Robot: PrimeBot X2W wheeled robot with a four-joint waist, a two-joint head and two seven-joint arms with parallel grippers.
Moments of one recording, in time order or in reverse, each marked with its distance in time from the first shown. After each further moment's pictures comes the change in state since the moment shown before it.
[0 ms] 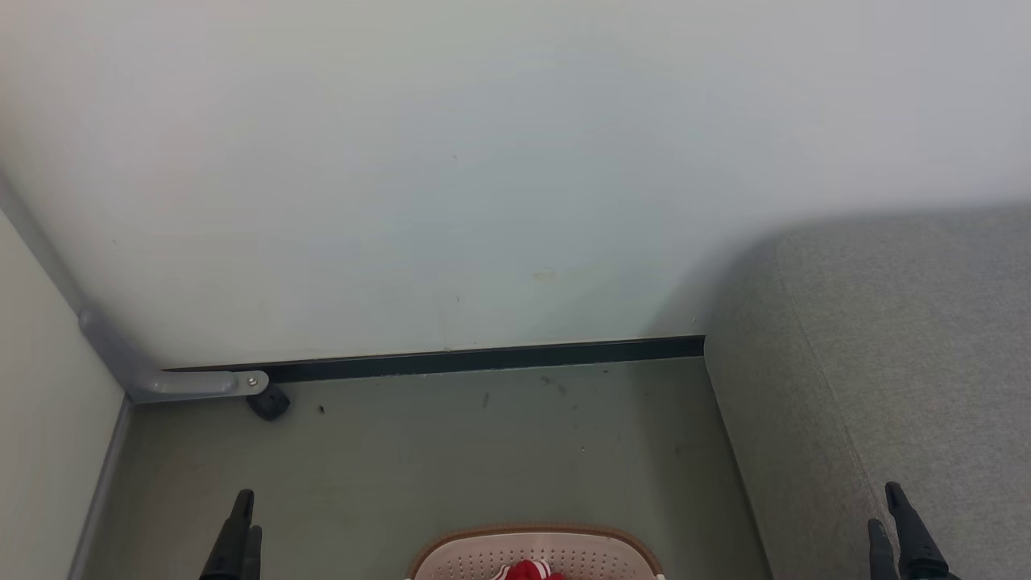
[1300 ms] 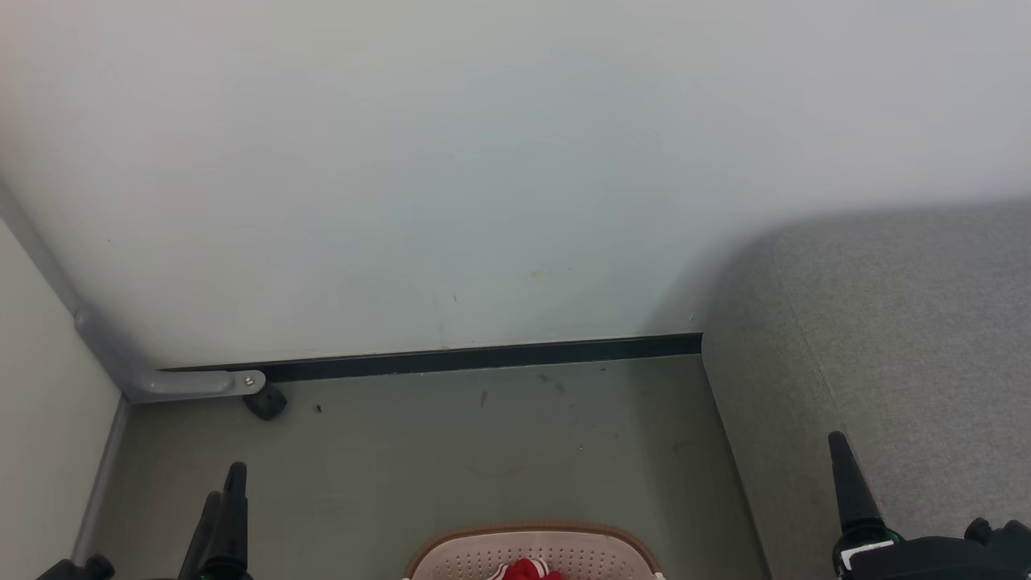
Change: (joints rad) left arm -0.002 0.102 -0.102 -0.076 0.382 -0.001 -0.150; right arm -0.050 -0.064 0.194 -0.063 -0.356 -0.018 -0.141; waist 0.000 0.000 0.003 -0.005
